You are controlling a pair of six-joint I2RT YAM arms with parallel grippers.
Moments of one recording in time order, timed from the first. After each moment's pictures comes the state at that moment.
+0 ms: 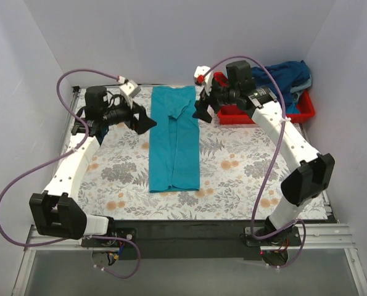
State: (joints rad) left arm -0.13 1.37 1.28 -0.32 0.75 0.13; right arm 0.48 1.73 1.84 -0.67 -0.58 -0.51
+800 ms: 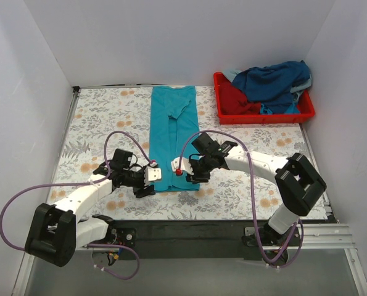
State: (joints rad) left arm -0.33 1.13 0.51 -0.44 0.76 0.96; right arm 0.84 1.62 1.05 -0.54 -0.51 -0.91
